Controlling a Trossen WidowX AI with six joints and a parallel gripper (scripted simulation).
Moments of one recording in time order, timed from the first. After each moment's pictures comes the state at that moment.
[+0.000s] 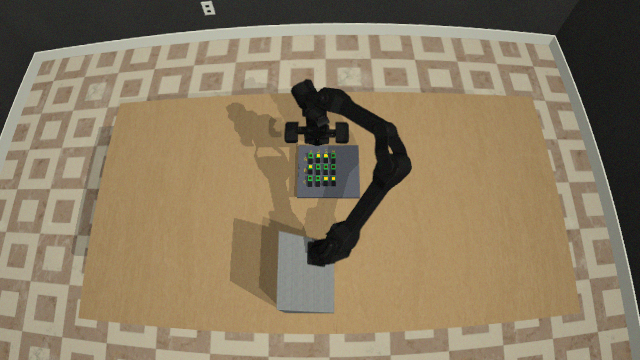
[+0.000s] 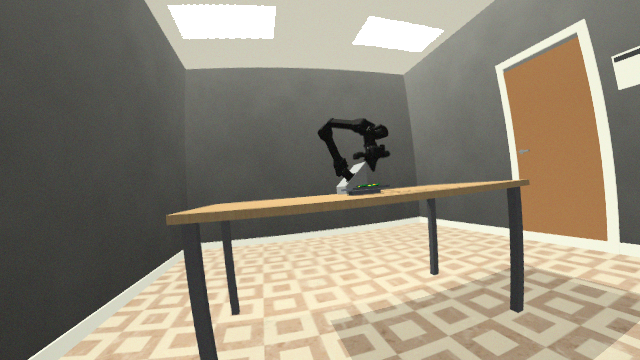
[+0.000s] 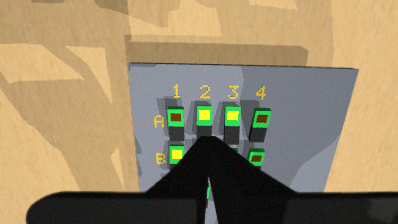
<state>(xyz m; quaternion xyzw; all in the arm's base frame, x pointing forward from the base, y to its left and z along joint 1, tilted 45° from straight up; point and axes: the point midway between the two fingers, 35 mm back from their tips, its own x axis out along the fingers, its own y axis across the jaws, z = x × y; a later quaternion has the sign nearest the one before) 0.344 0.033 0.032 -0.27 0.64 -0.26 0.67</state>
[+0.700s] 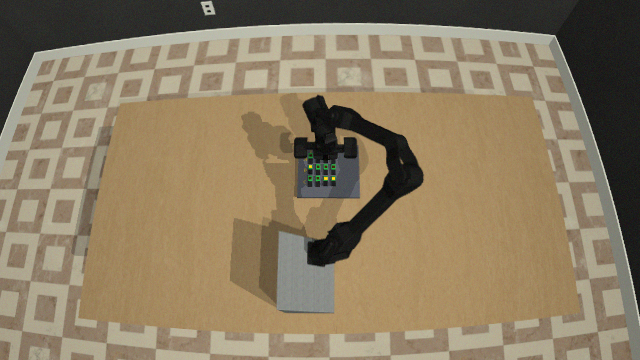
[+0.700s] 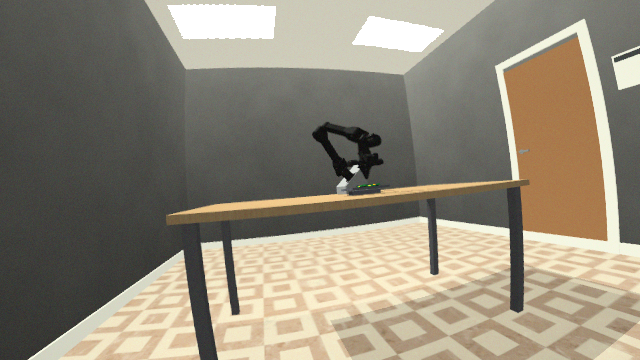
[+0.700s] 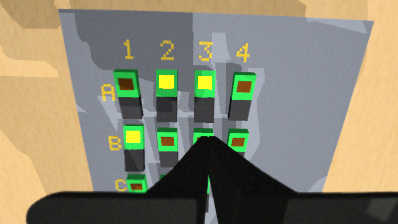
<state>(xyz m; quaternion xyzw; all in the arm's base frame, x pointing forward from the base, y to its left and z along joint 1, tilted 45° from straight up) 0.311 -0.011 0.025 -0.28 0.64 -0.27 0.67</state>
